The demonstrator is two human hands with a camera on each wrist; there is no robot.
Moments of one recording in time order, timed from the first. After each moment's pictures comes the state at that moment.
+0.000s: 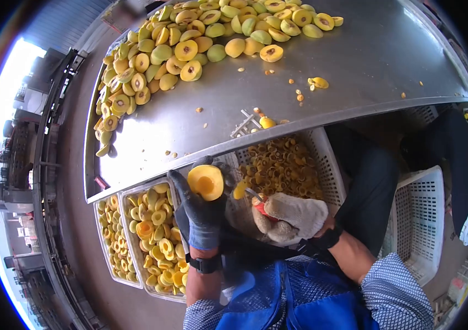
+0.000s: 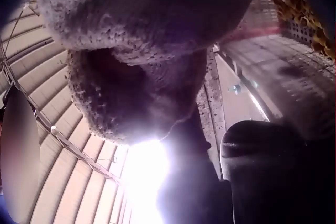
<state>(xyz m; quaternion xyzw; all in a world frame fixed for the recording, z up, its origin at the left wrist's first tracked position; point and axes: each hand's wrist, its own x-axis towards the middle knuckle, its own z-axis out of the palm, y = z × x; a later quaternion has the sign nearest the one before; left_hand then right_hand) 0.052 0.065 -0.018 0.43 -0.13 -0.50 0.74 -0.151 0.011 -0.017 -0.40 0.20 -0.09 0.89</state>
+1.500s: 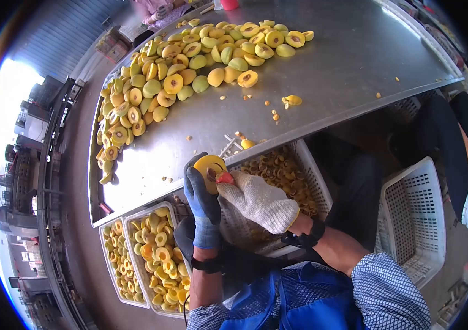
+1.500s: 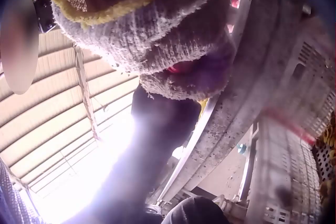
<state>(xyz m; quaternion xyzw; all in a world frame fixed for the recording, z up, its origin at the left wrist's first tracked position) 0.025 0.018 0.008 0.55 -0.36 -0.32 0.68 -0.119 -0.009 0.043 -0.74 0.44 -0.21 0.46</state>
